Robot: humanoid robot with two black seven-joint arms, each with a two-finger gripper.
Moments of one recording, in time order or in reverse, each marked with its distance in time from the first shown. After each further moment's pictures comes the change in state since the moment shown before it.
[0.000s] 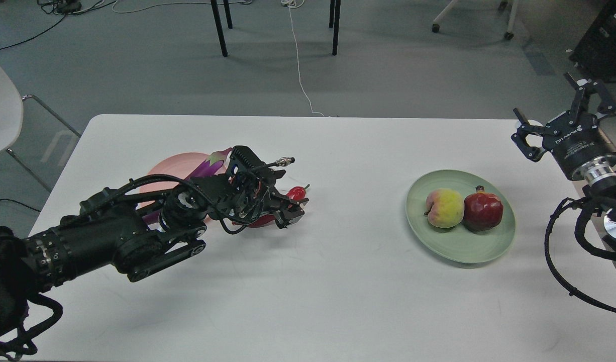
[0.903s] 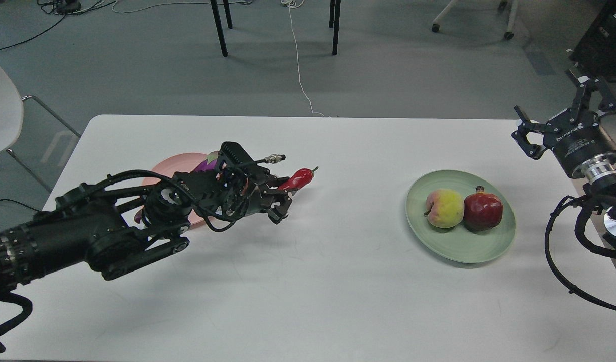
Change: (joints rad) left arm -0.070 0.205 -0.015 -0.239 -0.064 -0.074 -0.002; right arm 0.006 0.000 0.001 -0.002 0.000 -0.002 0.000
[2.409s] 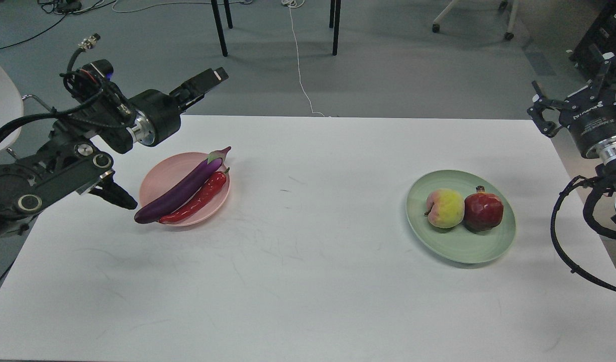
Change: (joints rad) left arm 0.069 0.143 -0.302 0.071 -1.089 0.220 -0.021; right arm 0.033 0.000 0.099 -0.020 -0.002 -0.019 0.000
